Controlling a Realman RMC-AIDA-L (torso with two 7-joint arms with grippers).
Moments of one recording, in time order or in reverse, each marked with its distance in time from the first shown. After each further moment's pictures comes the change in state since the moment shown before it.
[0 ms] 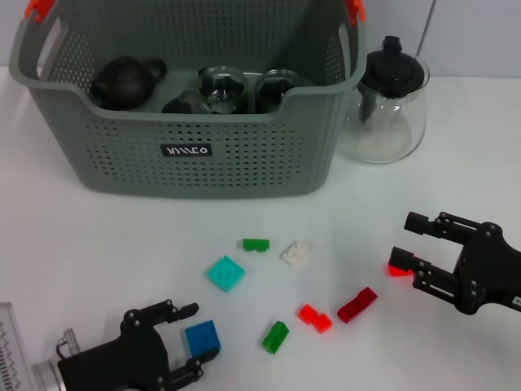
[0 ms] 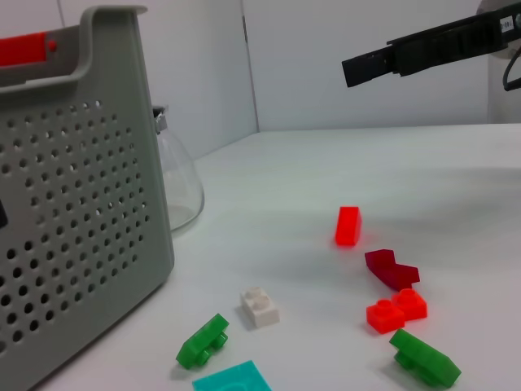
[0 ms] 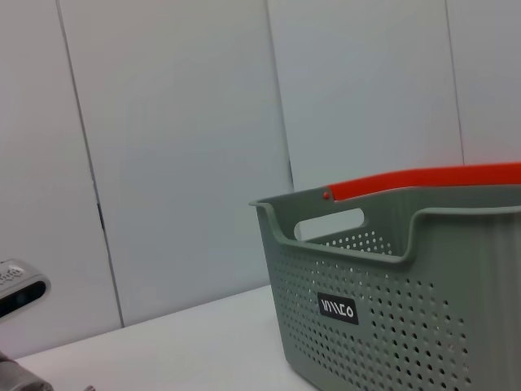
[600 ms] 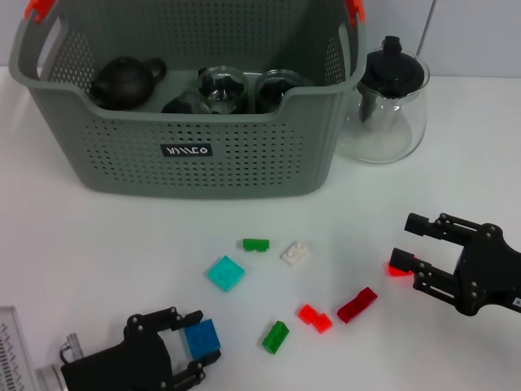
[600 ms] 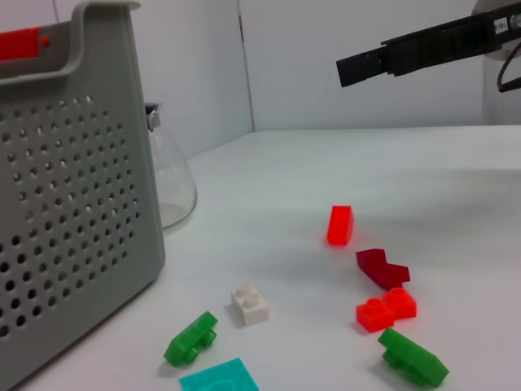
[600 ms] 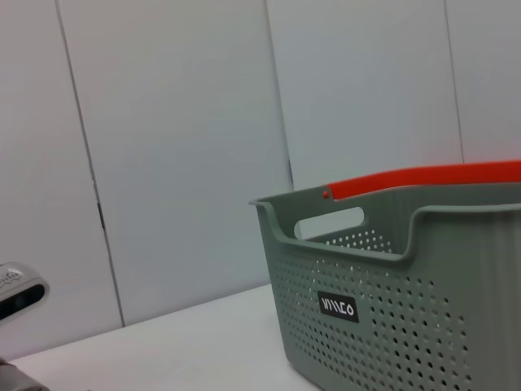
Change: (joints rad) left arm 0.004 -0.001 0.006 -0.013 0.002 -0.006 0.000; right arm -0.002 -0.002 -0.001 0.003 0.000 0.000 0.000
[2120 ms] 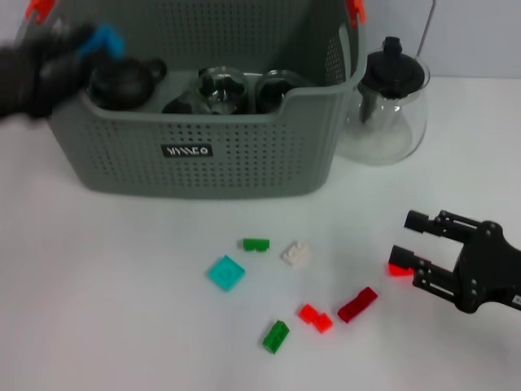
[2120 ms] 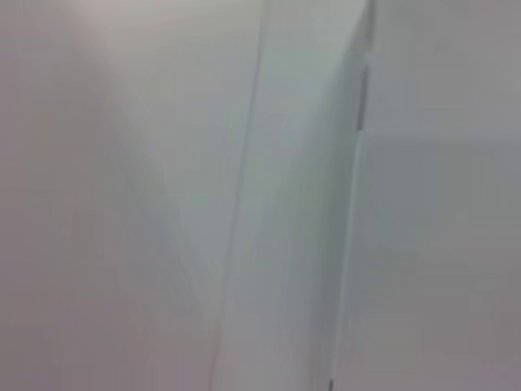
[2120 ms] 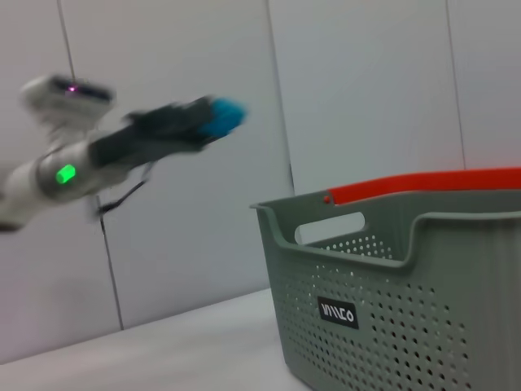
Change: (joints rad) left arm -0.308 0.150 -0.268 0.347 -0.252 0.466 -0.929; right arm 0.003 0.003 0.007 -0.002 0.000 -0.003 -0.007
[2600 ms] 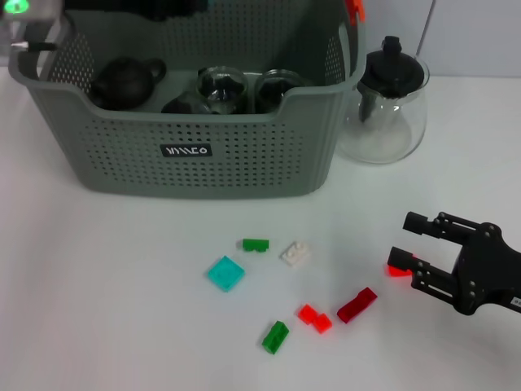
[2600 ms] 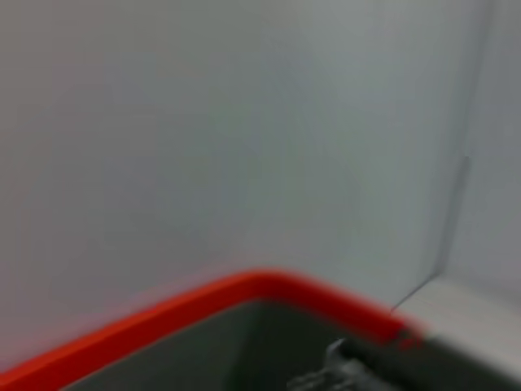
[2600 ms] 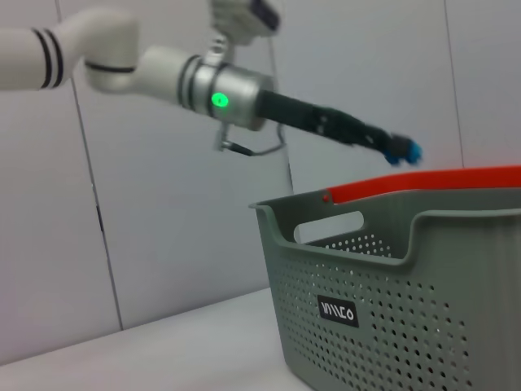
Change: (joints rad) left arm -0.267 0.057 0.630 0.202 0.190 -0.650 -0.562; right arm -0.003 0.003 0.000 0.001 0.000 0.002 -0.001
